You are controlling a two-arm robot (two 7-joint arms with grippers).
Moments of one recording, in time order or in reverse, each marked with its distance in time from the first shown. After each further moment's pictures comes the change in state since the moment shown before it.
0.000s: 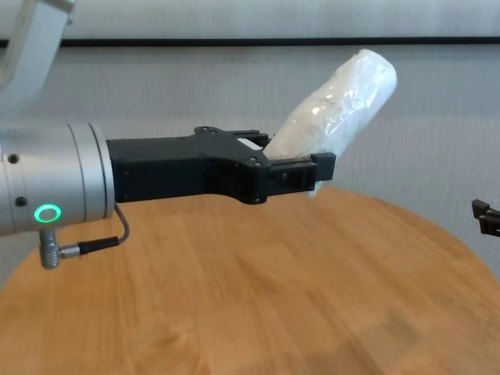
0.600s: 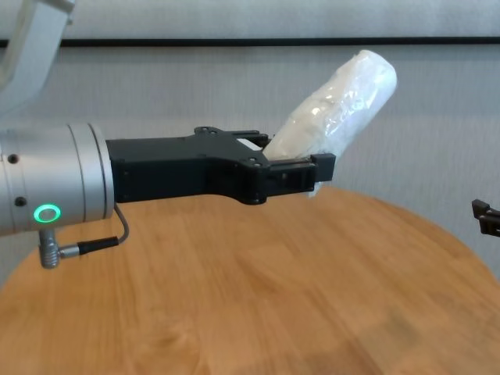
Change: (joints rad) left arm 0.000 0.000 -0.001 0.001 0.003 0.000 -0.004; right arm 0.000 0.000 0.000 0.000 0.000 0.000 0.000
